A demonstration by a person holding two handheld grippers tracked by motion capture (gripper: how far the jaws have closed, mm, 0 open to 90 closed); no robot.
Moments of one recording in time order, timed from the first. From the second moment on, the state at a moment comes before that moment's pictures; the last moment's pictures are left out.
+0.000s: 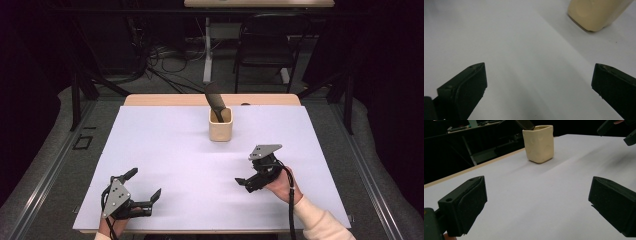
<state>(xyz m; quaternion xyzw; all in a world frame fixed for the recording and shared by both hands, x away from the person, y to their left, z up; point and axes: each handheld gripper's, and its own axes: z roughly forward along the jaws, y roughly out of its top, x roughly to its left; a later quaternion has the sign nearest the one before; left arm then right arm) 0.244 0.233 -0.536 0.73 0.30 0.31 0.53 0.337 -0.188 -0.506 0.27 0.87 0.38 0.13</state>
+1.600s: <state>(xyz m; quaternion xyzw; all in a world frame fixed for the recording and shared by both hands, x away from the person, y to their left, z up) 0.243 0.233 -0.536 0.73 0.30 0.31 0.53 0.274 -0.225 -0.520 0.27 0.85 0.41 0.19</state>
